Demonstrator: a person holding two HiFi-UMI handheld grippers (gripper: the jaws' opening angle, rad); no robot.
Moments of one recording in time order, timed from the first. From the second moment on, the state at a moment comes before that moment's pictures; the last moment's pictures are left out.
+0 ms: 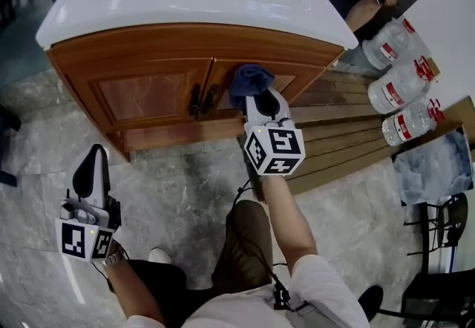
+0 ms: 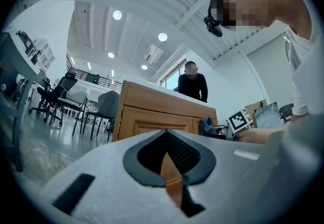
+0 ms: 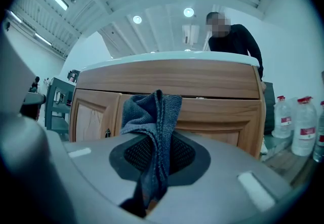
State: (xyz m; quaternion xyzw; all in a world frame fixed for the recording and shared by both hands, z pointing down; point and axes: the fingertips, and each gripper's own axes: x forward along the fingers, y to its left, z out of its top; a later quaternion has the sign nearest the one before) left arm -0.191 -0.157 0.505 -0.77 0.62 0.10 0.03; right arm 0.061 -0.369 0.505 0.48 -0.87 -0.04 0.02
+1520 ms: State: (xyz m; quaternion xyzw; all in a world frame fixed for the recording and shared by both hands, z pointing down) left arm -0.175 -0.166 0.509 -0.78 0.62 0.08 0.03; right arm 0.239 -0.414 0.511 0.61 -0.79 -0.01 0.03
